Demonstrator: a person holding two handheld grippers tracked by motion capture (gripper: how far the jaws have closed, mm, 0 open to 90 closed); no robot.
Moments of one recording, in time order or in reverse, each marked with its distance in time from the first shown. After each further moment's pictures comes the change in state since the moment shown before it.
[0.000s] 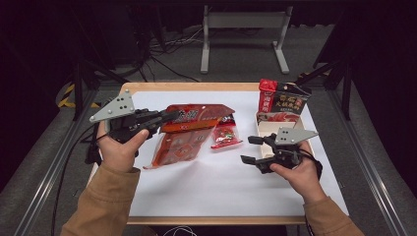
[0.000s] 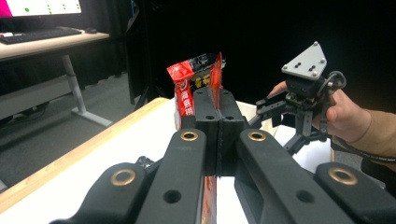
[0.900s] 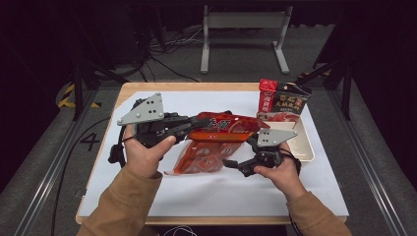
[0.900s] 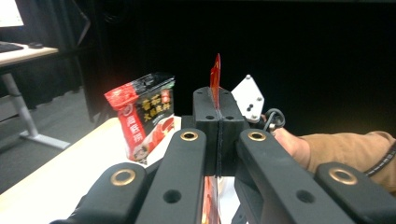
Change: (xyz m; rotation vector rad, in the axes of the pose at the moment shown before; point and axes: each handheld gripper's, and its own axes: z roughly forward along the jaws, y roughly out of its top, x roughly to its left) left arm -0.038 0.019 0.043 -0.032 -0.164 0.030; right arm 0.010 0.003 0.044 -0.116 0.139 -0.055
